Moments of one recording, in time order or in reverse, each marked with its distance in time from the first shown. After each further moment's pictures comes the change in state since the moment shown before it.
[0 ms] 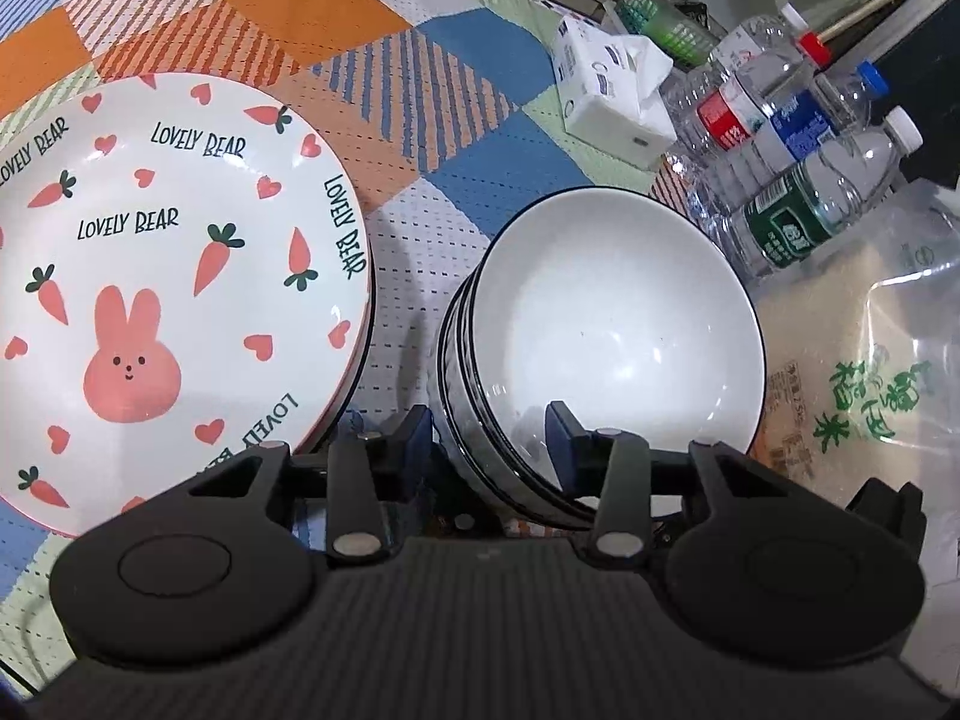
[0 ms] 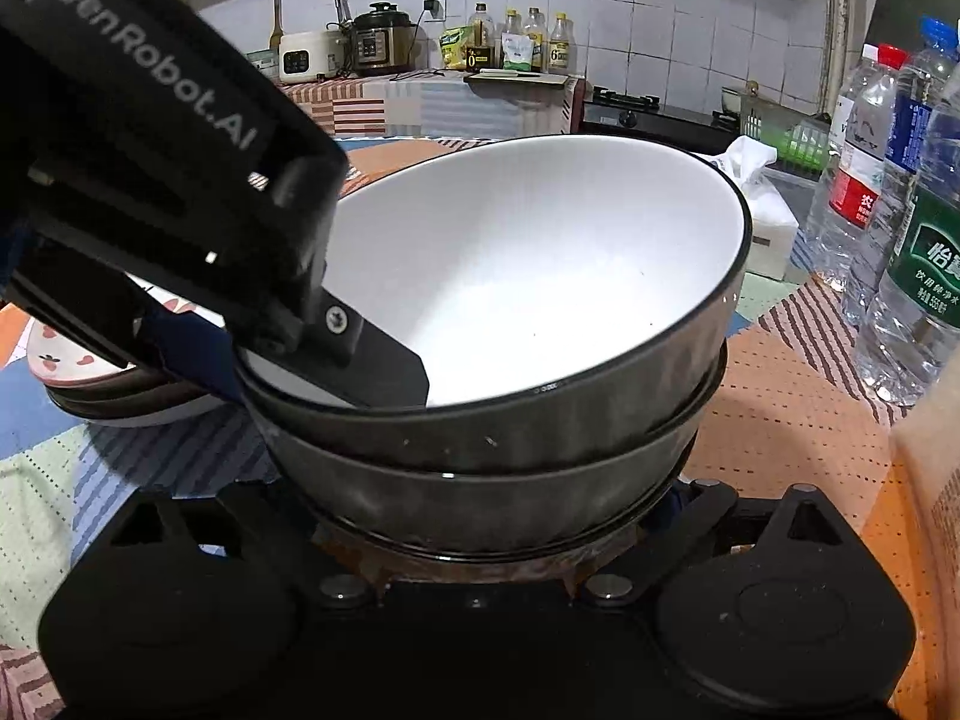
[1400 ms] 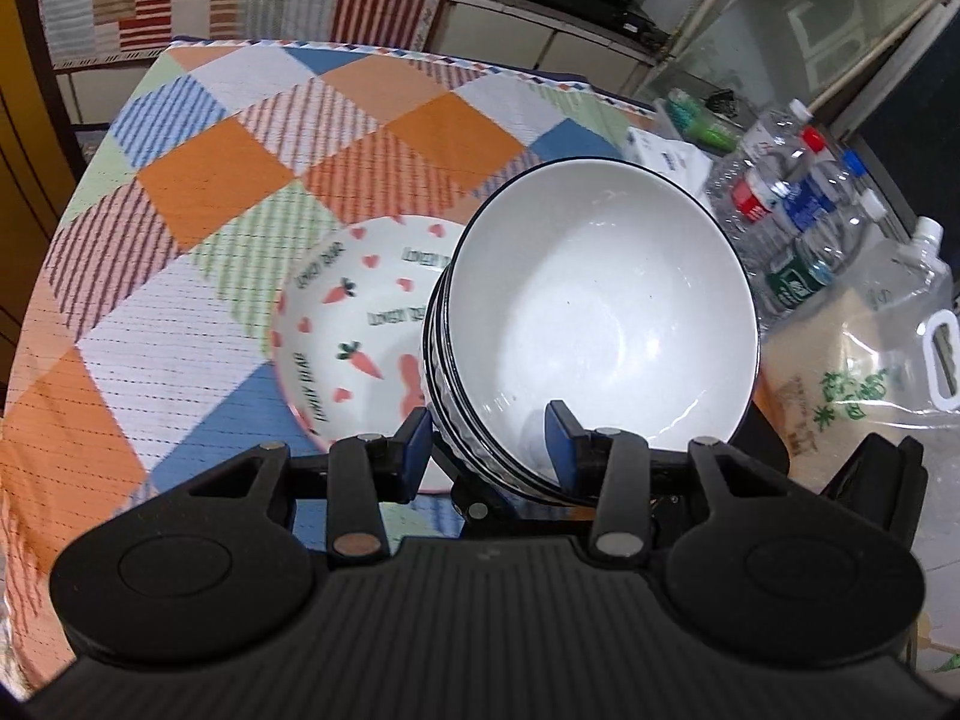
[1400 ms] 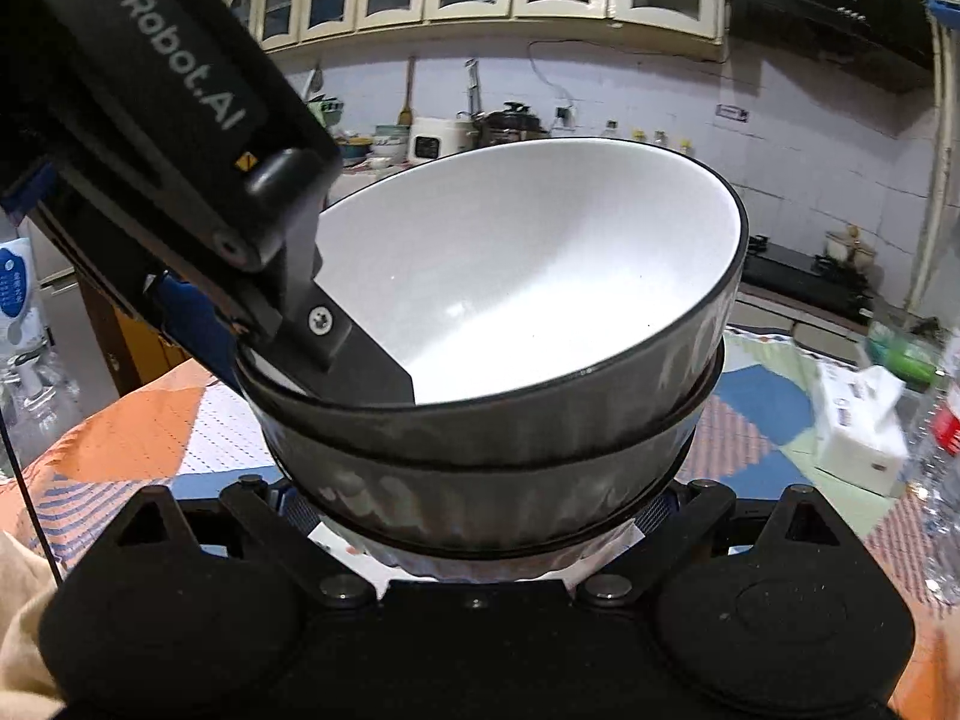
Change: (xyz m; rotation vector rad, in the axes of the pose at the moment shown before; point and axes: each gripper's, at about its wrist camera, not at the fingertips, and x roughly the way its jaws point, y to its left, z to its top) left arm -0.161 0.067 0.013 0.036 -0.085 0.119; right arm -0.034 0.106 0.076 -0.175 -0.164 0.173
